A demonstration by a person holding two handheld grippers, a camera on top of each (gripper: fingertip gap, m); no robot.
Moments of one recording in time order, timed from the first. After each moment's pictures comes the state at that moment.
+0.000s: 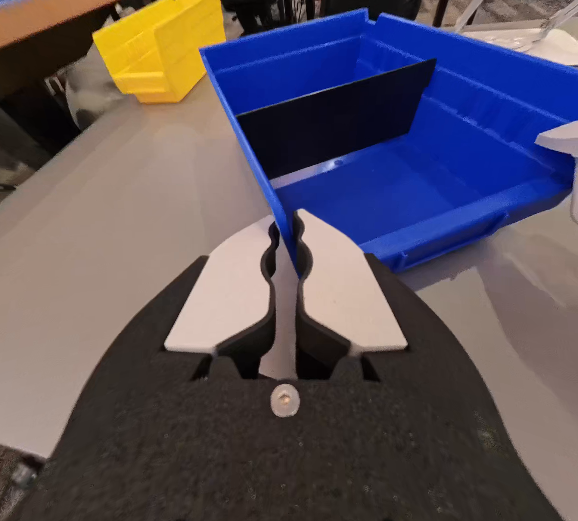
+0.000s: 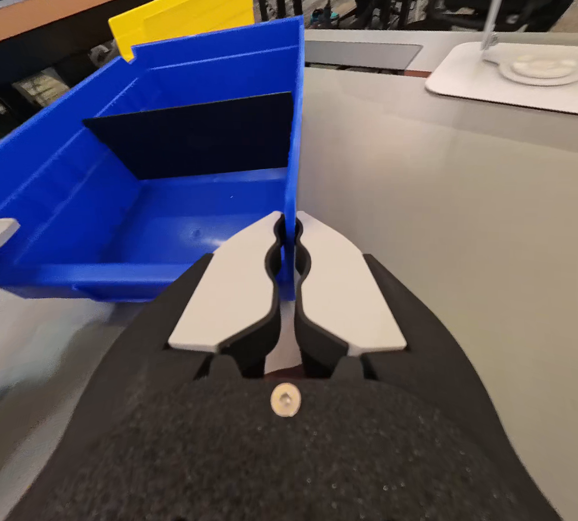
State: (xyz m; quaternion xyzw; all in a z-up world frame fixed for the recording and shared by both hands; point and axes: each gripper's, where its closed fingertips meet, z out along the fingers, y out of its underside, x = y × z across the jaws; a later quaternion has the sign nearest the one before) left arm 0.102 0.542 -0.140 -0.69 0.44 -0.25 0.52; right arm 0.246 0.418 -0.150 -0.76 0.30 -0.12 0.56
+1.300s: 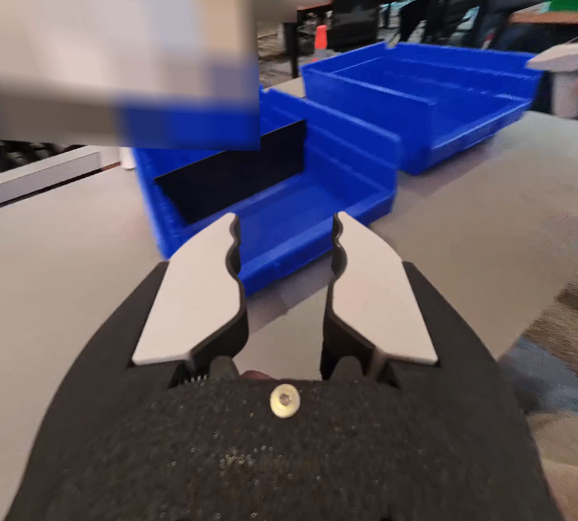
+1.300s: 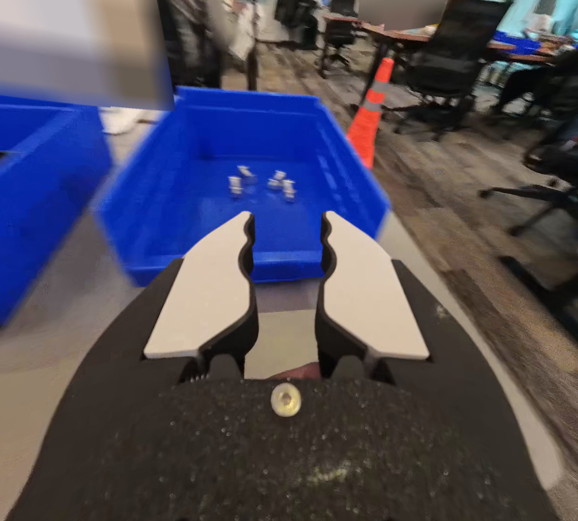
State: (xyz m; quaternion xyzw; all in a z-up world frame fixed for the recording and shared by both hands) left arm 0.181 0.261 -0.103 -0.45 0.63 -0.46 0.43; right arm 0.320 -0.042 -0.096 -0.61 0.47 -0.43 0.47
